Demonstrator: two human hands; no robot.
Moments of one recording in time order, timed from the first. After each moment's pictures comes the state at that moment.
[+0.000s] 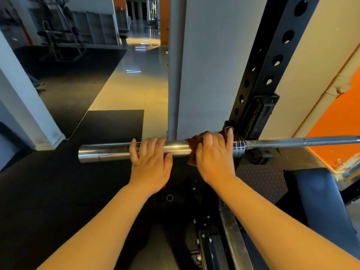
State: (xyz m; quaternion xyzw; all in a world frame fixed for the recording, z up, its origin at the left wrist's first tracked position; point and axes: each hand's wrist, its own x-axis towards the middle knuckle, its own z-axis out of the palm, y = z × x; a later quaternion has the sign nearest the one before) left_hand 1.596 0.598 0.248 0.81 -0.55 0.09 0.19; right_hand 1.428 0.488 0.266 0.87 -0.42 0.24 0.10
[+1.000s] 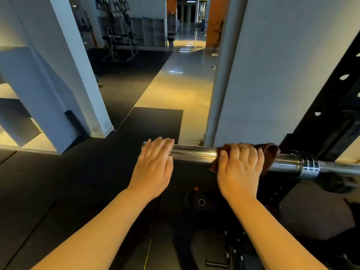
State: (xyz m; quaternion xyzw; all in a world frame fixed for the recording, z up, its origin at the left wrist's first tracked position) left_hand 1.698 0.686 0.247 0.80 -0.54 0.11 0.24; right_hand 1.510 0.543 0.254 0.84 -0.45 0.30 0.03
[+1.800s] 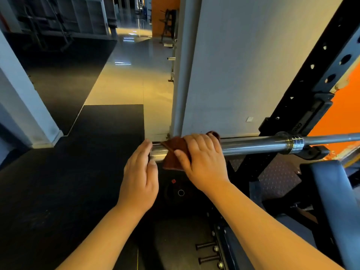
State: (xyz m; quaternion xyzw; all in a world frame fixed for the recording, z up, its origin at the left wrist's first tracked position) left_hand 1.754 0.729 0.236 0.70 -0.49 -0.11 0.51; right_hand 1.606 0.604 0.262 0.89 -0.38 0.23 0.07
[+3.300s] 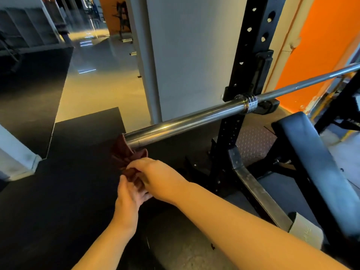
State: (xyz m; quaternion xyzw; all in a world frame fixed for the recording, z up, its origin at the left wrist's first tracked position) left_hand 1.713 0.769 0.195 0.57 -0.24 -0.49 0.61; right_hand 1.610 0.688 0.250 0.90 -0.27 0.15 -0.30
